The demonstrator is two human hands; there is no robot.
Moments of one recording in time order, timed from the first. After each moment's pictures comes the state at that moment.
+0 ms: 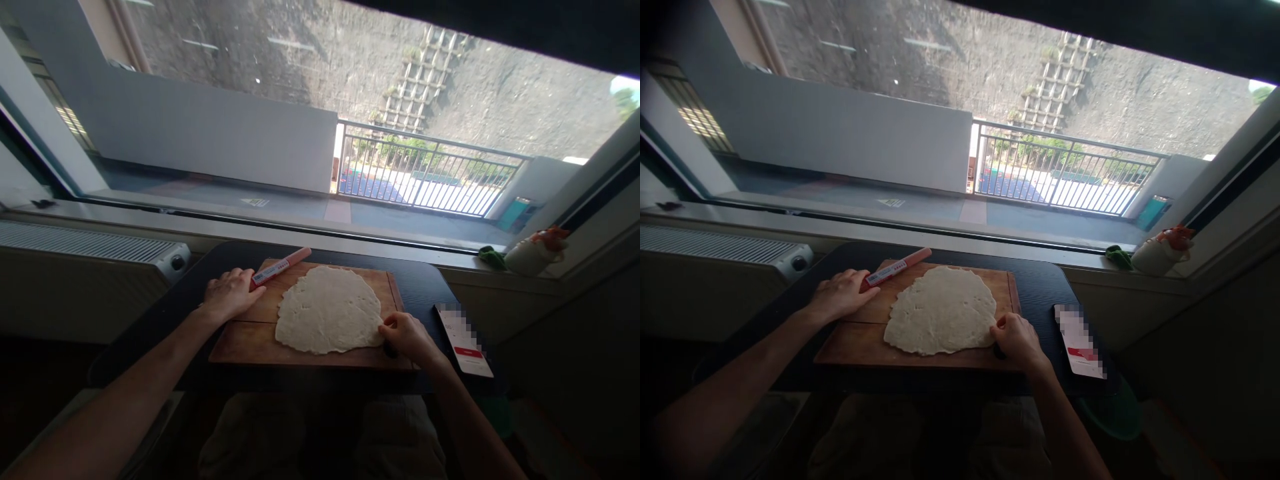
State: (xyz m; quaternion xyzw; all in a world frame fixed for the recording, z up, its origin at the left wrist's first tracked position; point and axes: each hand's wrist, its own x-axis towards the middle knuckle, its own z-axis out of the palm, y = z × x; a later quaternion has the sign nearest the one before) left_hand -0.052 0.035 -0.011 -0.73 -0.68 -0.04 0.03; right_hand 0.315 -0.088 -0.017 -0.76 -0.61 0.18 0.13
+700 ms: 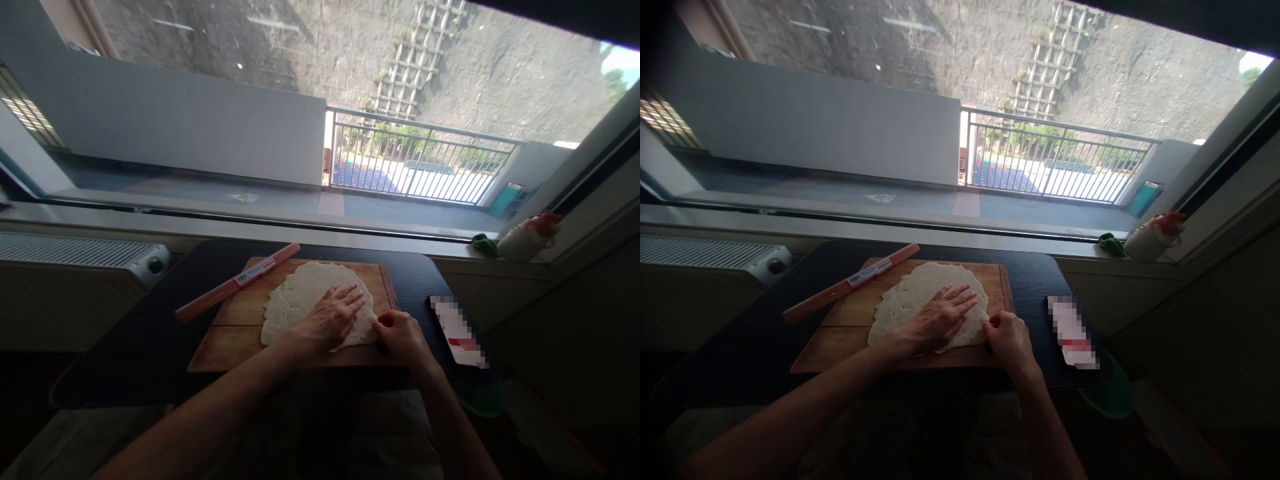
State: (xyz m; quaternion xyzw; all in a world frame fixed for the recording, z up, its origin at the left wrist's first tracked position) left_hand 0.131 -0.022 -0.021 -0.95 -0.26 -0.16 -0.01; right_hand 0.314 -0.097 -0.028 -0.76 -0.57 0.20 0.24
